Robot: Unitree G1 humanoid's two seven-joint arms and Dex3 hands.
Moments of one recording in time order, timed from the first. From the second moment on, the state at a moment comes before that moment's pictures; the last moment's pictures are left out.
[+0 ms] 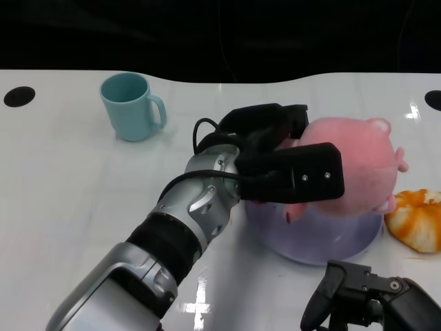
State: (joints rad) left arm -0.90 -0.13 -0.49 0.86 0.62 0.05 0.00; right arm 0.49 -0.25 0.17 -0.72 -0.01 0.15 0.27
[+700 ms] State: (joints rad) left arm -0.91 -0.05 -0.60 0.82 0.64 0.03 -0.22; right arm 0.50 -0.25 0.16 -0.72 -0.01 0.14 0.28
